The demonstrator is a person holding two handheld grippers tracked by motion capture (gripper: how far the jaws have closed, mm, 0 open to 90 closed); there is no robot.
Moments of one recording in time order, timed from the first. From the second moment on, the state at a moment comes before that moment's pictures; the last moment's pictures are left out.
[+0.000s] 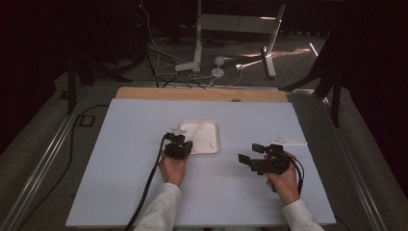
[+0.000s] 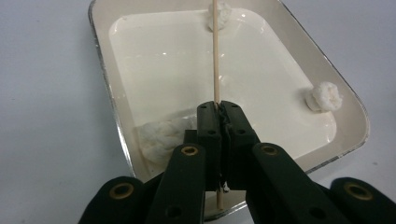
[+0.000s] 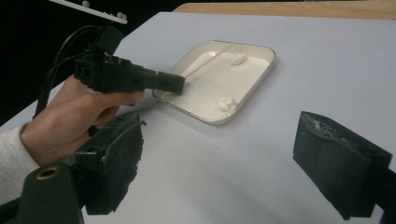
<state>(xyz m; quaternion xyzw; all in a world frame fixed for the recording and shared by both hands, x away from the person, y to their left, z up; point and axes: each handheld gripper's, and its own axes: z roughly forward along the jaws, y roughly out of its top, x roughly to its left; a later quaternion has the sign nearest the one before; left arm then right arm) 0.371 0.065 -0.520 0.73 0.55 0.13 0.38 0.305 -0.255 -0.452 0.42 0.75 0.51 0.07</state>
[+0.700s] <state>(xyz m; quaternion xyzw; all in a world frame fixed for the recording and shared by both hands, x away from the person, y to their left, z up) 0.343 0.103 -0.476 0.74 0.46 0.14 0.47 0.287 -0.287 -0.465 0.42 0.74 0.50 0.13</state>
